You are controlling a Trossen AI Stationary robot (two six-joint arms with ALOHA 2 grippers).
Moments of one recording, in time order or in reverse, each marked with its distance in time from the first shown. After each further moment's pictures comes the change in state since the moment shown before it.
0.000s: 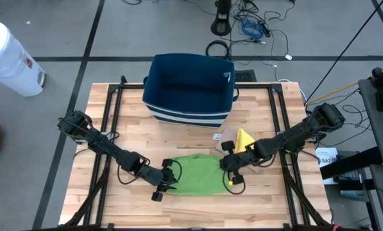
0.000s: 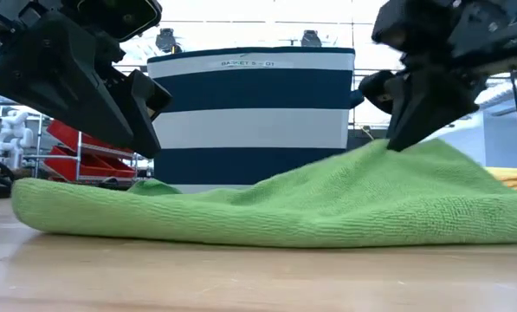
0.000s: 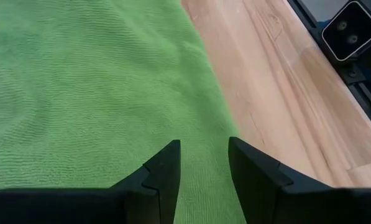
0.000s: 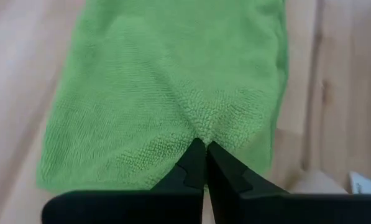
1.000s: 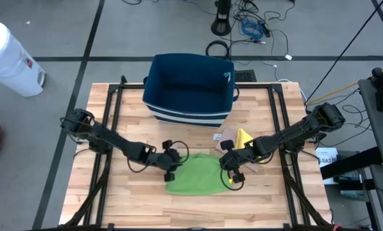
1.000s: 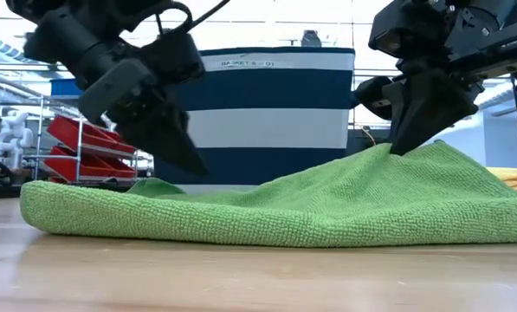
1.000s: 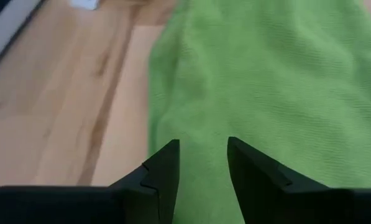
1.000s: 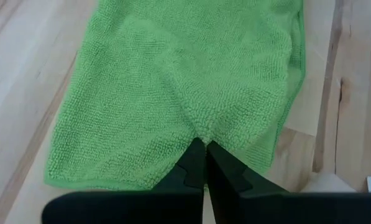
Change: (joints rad) left arm 0.195 0.017 0.000 -0.067 -0.171 -0.020; right arm -0.039 0.000 0.000 -0.011 -0.084 -0.038
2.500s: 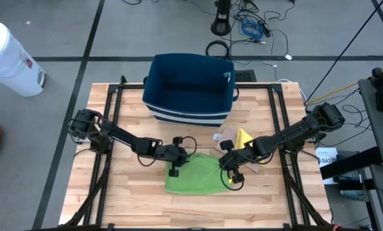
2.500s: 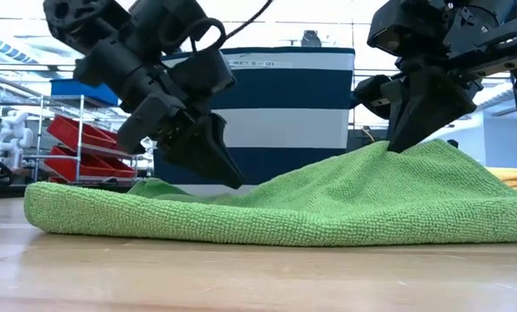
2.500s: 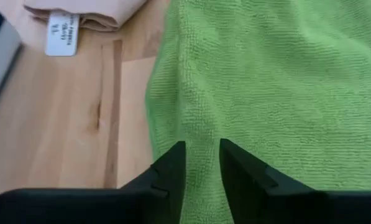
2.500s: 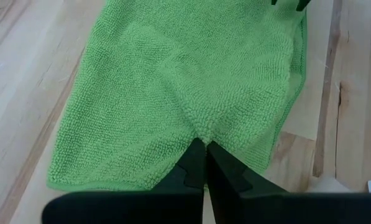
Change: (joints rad) left arm 0.121 0.103 0.047 0.123 0.167 0.316; right arm 0.000 0.000 0.000 0.016 0.000 0.009
